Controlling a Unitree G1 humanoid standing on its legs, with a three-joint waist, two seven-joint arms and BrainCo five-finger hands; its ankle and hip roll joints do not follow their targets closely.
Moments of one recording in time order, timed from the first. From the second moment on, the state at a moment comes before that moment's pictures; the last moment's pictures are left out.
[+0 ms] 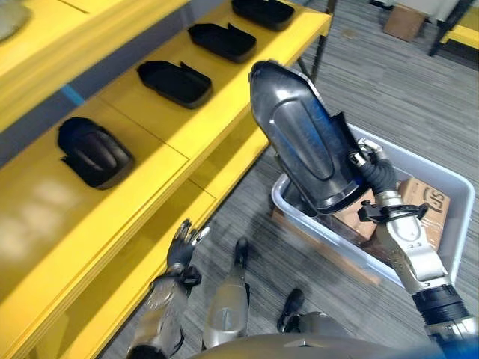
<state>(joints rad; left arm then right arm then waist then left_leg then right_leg) 0.20 0.21 -0.05 0.30 -0.62 -0.09 0.11 -0.06 -0.42 0.14 -0.04 0.42 -0.15 -0.12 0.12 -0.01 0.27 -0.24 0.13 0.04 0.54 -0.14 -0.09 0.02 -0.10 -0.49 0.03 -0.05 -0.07</state>
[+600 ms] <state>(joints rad) 0.20 0.30 -0.02 0.32 -0.57 -0.08 0.09 0.06 -0.25 0.07 -0.09 0.46 -0.13 -0.12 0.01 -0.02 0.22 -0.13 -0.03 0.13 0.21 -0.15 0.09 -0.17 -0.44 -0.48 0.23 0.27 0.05</state>
